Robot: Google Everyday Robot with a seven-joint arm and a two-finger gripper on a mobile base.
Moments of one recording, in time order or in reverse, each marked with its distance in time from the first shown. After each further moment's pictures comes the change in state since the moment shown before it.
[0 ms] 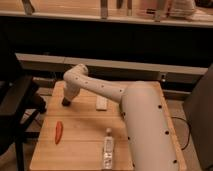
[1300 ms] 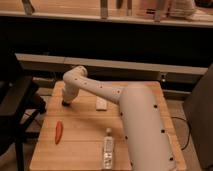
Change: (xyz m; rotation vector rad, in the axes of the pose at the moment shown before) arm -0.004 0.006 0.013 0.008 -0.052 -0.061
